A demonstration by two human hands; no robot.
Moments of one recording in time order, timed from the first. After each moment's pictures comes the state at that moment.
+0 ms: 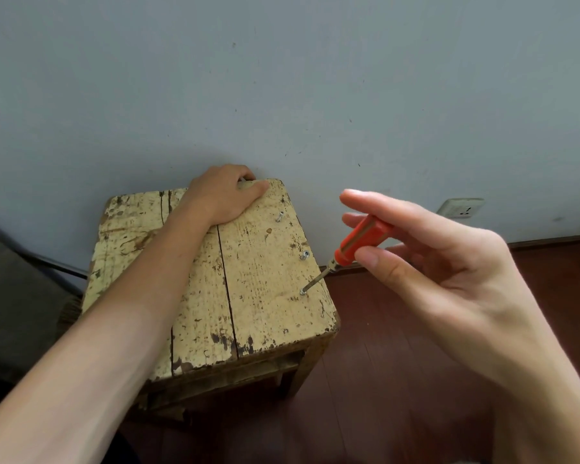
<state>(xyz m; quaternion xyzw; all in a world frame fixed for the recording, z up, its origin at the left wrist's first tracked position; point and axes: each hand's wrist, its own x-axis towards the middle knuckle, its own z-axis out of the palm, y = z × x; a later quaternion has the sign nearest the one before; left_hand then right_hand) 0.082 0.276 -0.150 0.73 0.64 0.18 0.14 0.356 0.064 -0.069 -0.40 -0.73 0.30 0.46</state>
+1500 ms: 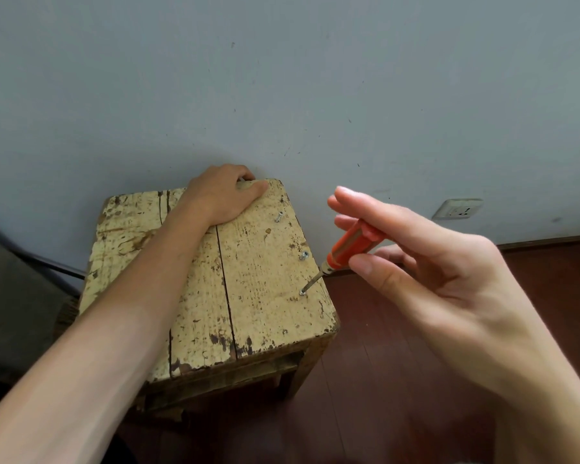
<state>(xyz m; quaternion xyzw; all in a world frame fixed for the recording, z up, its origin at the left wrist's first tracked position) 0.082 0.277 -0.150 0.73 0.64 0.18 0.13 0.352 0.061 -0.066 -0.39 -0.75 0.32 0.43</state>
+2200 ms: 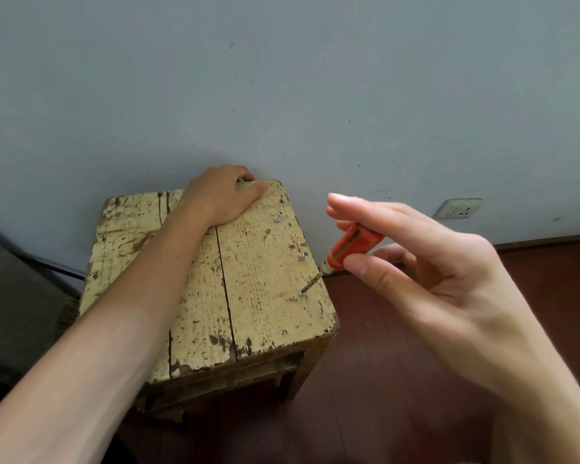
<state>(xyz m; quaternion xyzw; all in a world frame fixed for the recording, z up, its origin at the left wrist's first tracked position) 0.081 0.277 -0.151 0.73 0.65 0.19 0.14 0.352 0.064 -0.069 -0.39 -0.76 0.29 0.44</state>
